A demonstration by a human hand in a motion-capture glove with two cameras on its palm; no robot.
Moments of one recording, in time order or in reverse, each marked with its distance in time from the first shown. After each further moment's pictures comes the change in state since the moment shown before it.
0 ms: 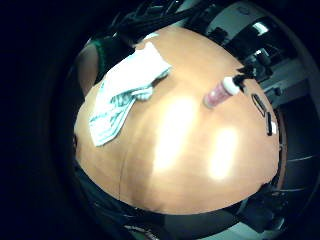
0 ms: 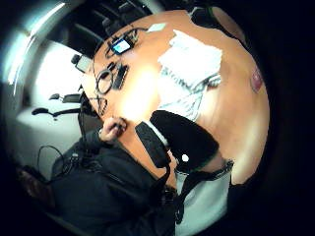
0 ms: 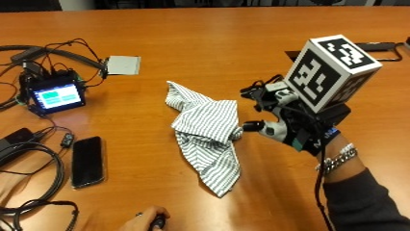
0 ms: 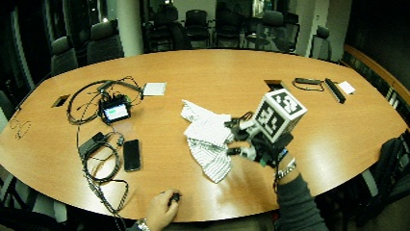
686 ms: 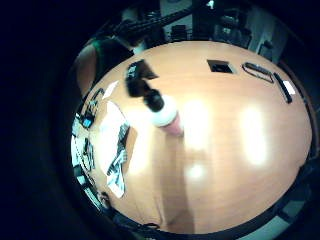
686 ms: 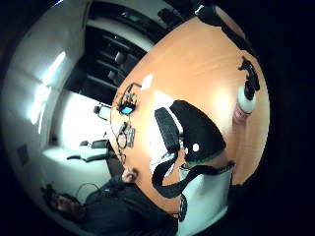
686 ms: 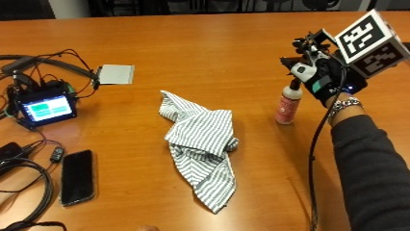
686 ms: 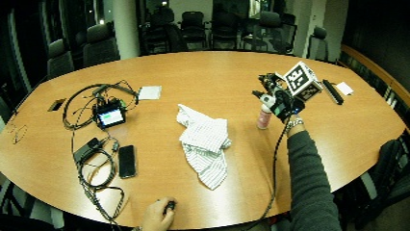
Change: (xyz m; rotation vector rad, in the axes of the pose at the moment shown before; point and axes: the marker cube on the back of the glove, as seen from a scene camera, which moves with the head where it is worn) arm 0.158 -0.069 -0.004 0.221 -0.363 0.428
